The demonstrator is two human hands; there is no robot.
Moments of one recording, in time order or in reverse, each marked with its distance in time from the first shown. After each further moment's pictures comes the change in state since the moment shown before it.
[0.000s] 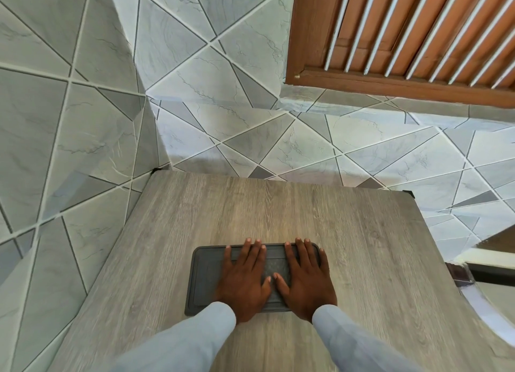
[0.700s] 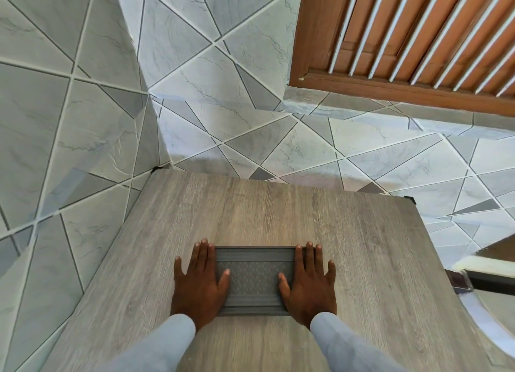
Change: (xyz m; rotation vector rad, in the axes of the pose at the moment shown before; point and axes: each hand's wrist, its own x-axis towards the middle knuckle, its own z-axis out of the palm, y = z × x) left_hand -0.030 -0.064 -0.001 -0.042 0.090 -0.335; right_hand 0.000 -0.001 0.004 0.006 -0.011 0.155
